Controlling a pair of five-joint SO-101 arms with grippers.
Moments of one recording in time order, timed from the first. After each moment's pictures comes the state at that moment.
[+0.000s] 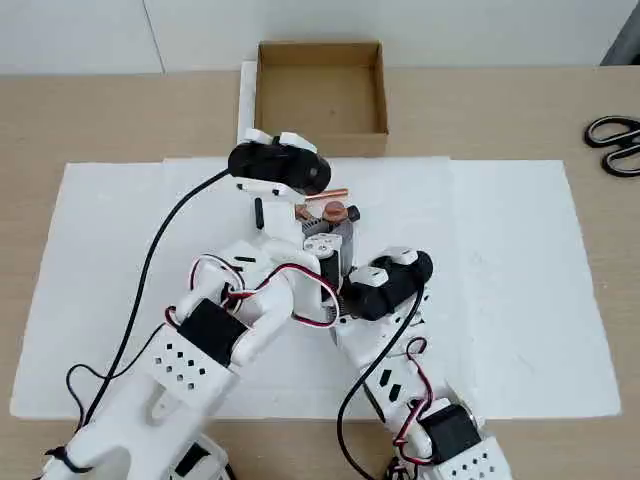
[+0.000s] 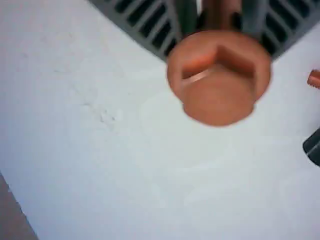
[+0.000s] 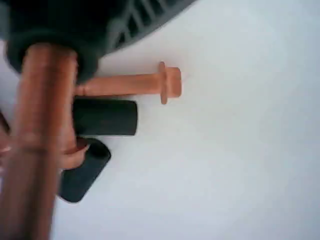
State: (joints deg) left arm 31.7 -41.0 43.8 42.2 28.6; right arm -30.5 -103.1 96.0 35.1 -6.2
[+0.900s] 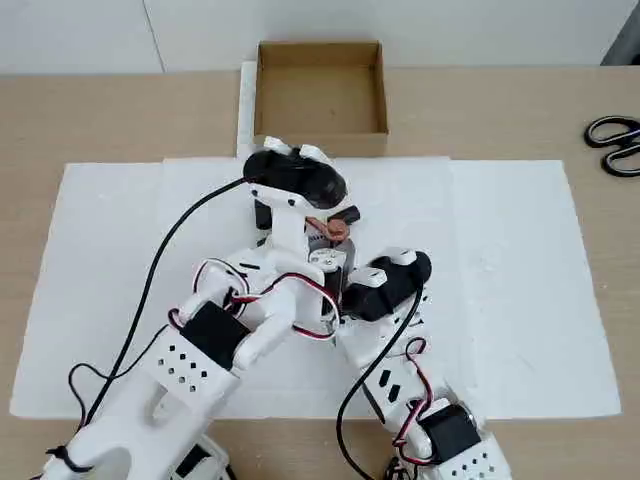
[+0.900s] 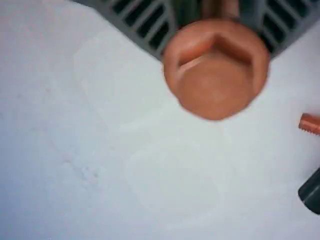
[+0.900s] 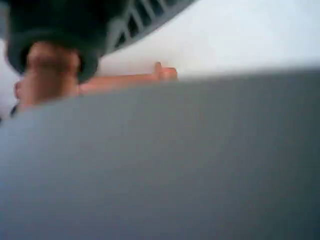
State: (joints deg) left arm 33.1 -41.0 43.8 48.6 25.0; right arm -30.8 -103.1 96.0 35.1 -6.2
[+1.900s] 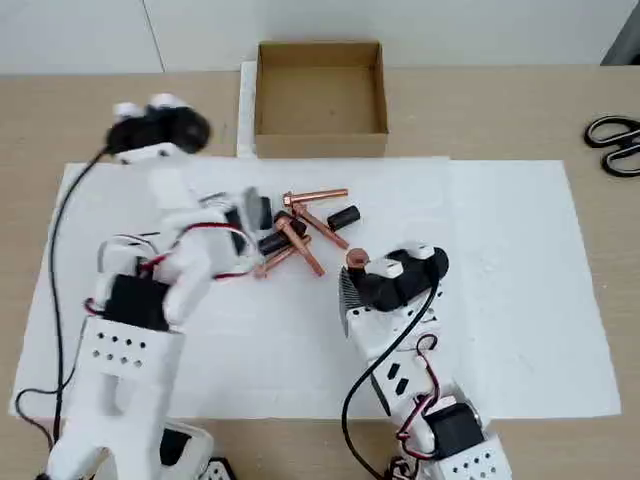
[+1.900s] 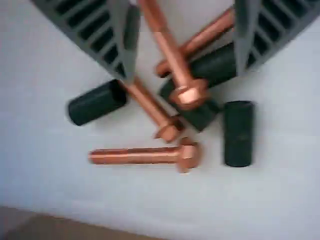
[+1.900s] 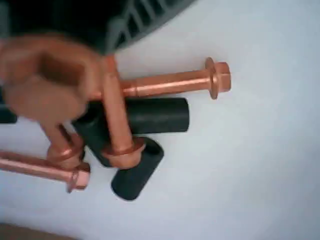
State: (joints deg) left arm 5.7 -41.1 34.7 60.7 27.0; right arm -25.2 -103.1 96.0 35.0 -6.2
